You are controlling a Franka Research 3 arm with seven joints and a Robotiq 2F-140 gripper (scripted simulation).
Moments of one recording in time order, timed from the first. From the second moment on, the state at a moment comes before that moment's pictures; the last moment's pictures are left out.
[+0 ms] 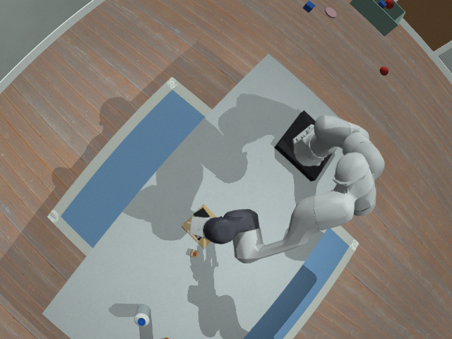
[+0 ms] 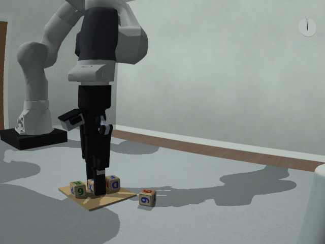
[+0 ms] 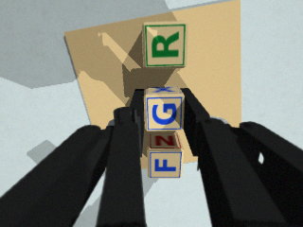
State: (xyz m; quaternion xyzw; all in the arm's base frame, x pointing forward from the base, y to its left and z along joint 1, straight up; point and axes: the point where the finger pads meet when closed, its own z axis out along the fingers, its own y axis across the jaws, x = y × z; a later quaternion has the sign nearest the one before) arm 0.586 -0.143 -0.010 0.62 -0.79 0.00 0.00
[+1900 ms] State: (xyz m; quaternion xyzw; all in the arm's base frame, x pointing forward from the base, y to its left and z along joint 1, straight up) arm 0.589 -0.144 0.080 0.62 -0.78 0.00 0.00
